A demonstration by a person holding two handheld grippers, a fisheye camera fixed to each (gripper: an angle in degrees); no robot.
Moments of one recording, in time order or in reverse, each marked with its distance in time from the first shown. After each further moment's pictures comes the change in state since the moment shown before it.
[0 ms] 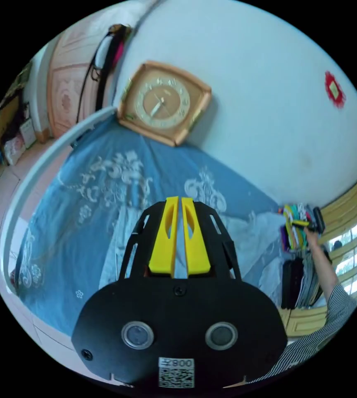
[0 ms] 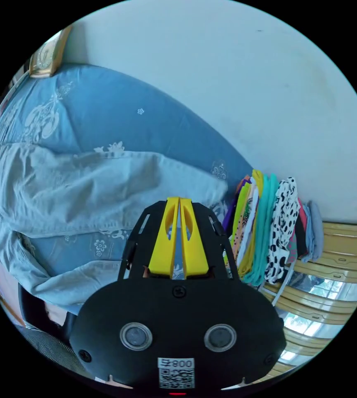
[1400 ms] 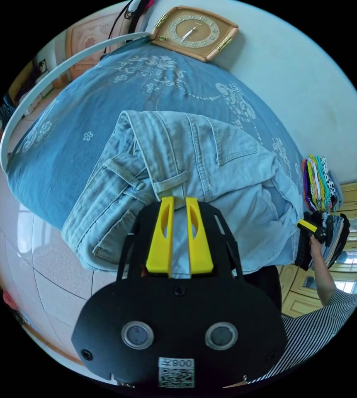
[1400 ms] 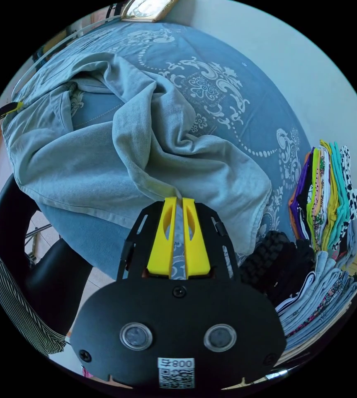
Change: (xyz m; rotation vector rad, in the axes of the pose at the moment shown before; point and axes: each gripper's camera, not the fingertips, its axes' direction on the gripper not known) left arm -0.039 0.317 -0.056 -0.354 -0.114 -0.098; right arm -0.023 0.220 -0.063 0.008 -0.187 -0.263
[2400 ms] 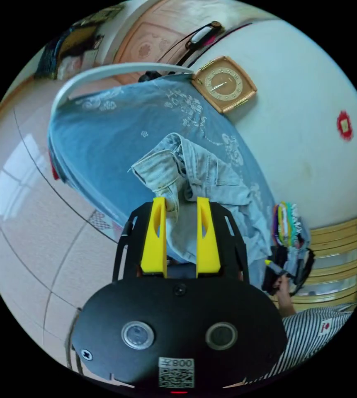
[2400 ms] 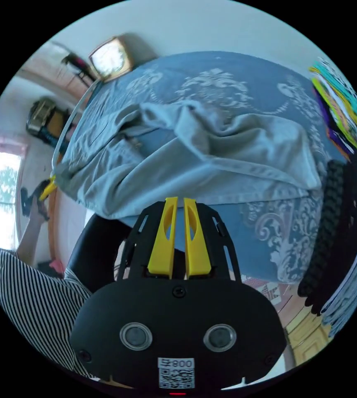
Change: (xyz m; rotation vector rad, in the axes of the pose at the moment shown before) left arm -0.197 0.169 -0.097 0.246 0.200 -0.250; right arm 0.077 0.145 -0.151 0.161 -0.508 0.373
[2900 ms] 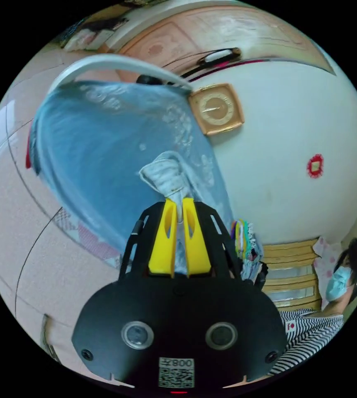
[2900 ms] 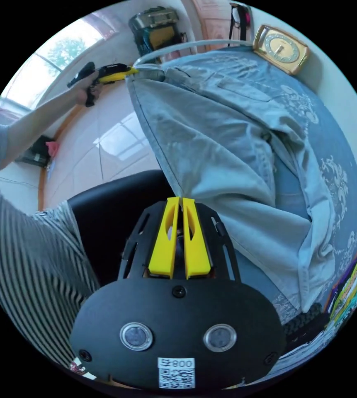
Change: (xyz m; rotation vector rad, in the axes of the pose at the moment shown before) left arm -0.134 -0.035 -0.029 0.037 0.345 -0.139; right arm -0.254 0.029 0.020 -0.200 0.024 -0.773
